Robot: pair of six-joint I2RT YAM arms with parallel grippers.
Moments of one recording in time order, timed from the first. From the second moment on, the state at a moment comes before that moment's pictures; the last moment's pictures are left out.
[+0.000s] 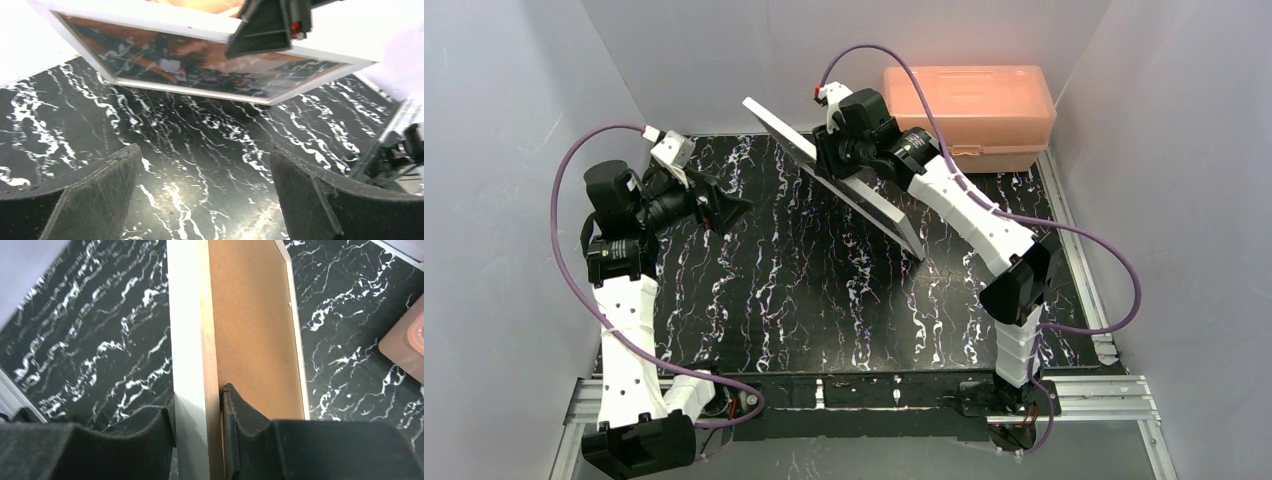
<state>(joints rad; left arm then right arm) 0.20 0.99 1.22 -0.56 0.94 0.13 0.80 1.92 2.12 -0.76 -0.07 0.15</state>
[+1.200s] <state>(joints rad) 0.24 1.18 1.22 -0.84 0.93 0.27 0.49 1.44 1.29 -0.13 -0.23 0.76</state>
